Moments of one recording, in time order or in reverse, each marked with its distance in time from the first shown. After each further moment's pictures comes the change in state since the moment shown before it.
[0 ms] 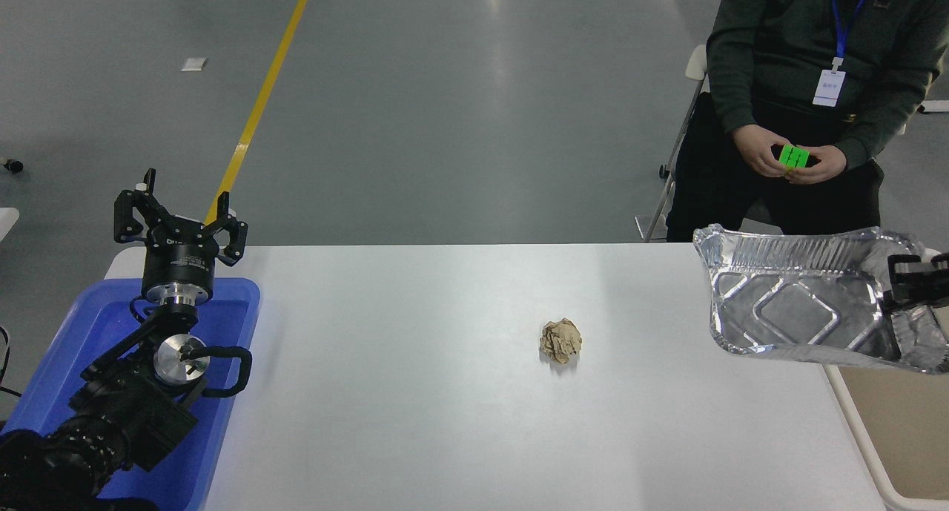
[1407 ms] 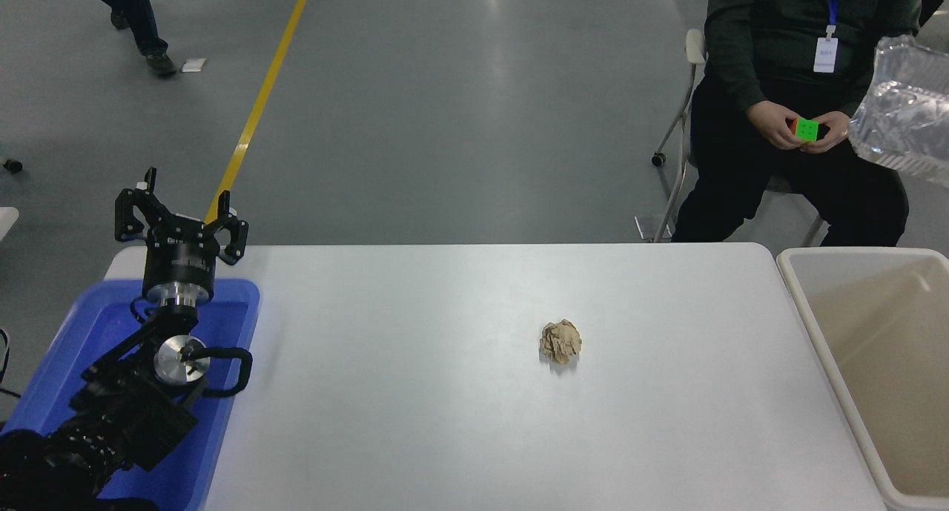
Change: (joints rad) left arm 0.000 0.000 0.000 0.000 0.000 0.000 0.000; right arm -0.819 -0.090 0.774 -1.019 0.022 0.028 -0.002
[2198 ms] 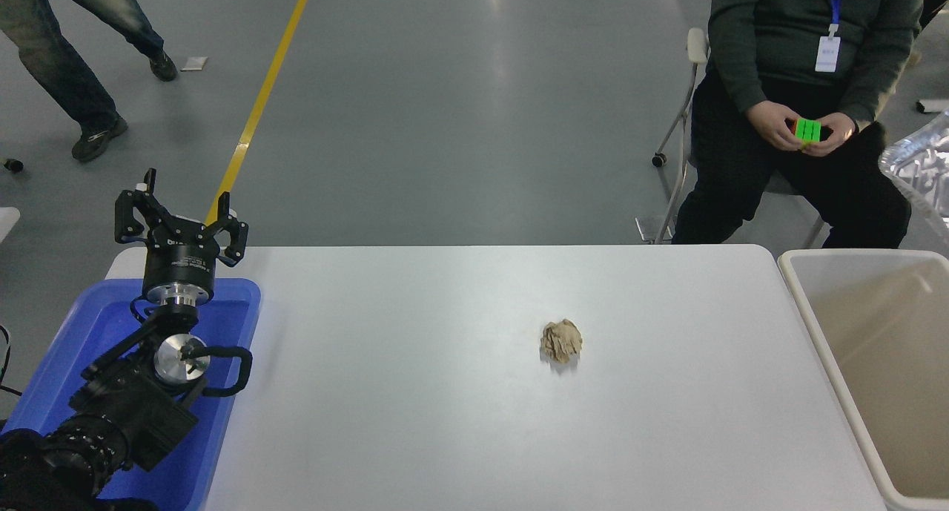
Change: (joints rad) left arm 0.000 0.000 0.000 0.000 0.000 0.000 0.000; right arm -0.773 0.388 0.537 -0.567 0.348 -0.420 -0.034
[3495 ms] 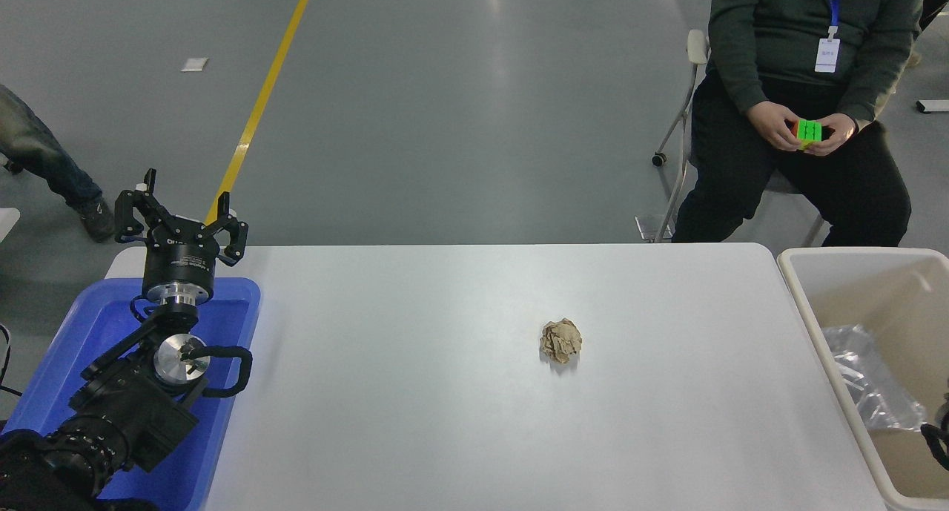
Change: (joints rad) left arm 0.000 0.000 0.001 0.000 0.000 0.000 0.000; right arm -0.282 0.194 0.294 -0.038 0.288 -0.211 -0.036
